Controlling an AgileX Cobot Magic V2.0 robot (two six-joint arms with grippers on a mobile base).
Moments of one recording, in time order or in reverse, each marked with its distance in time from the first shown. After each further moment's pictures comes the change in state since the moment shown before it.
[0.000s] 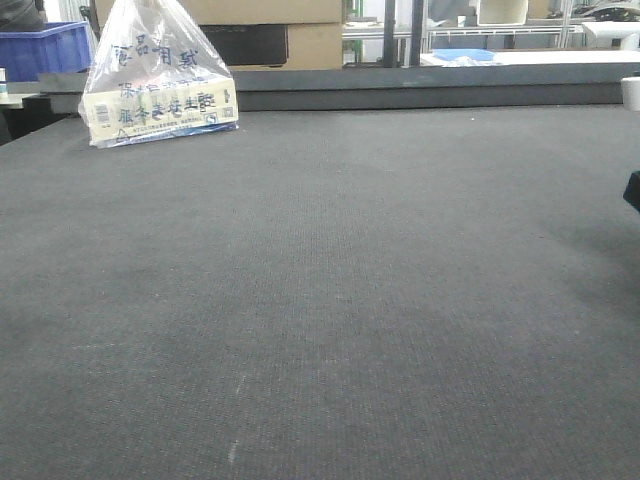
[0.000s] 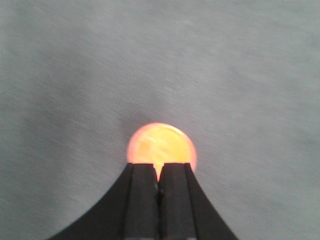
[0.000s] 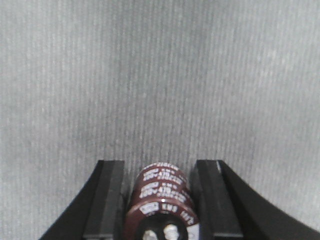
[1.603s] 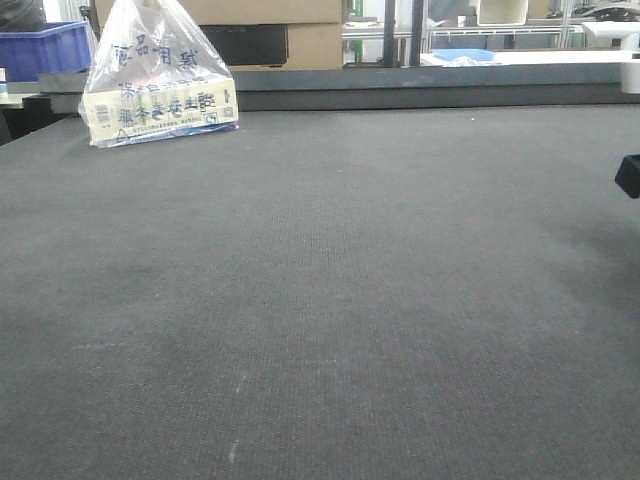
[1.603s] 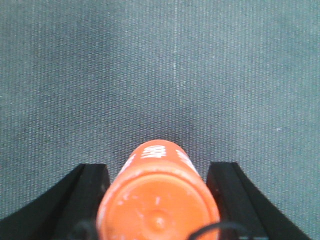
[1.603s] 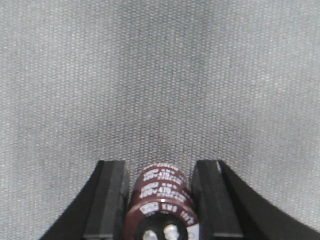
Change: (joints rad) left arm -0.069 0.293 -0.002 0.047 -0.067 0.000; right arm 0.000 -0.012 0.000 0.014 -0.054 0.003
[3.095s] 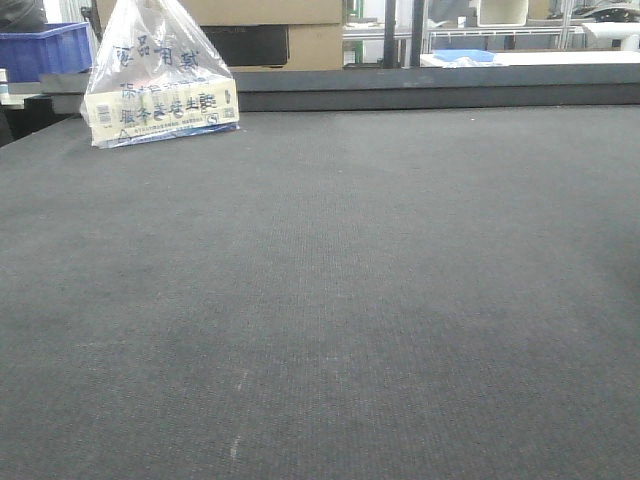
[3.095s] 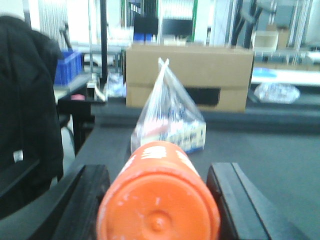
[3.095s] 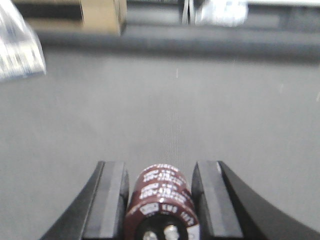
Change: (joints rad) left arm 0.000 -1.069 0.404 -0.119 -0.590 0.066; right arm 0.000 -0.933 0.226 0.011 -0.358 0.000
